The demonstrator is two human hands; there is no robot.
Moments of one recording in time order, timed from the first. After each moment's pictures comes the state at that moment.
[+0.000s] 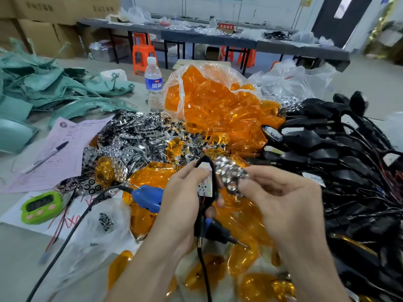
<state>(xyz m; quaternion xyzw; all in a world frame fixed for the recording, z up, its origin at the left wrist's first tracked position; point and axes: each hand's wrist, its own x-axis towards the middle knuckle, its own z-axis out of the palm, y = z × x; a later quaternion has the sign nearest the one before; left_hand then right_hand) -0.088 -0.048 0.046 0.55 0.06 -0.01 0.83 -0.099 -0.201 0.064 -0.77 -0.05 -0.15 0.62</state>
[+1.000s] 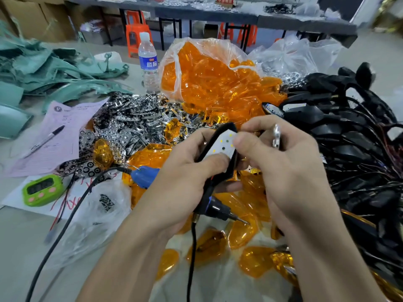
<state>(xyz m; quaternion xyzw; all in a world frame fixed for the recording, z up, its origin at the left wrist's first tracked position) -0.104 -0.039 0.069 0.57 -0.10 -0.07 0.82 -0.099 -0.188 0.093 -0.67 -0.07 -0.11 0.73</state>
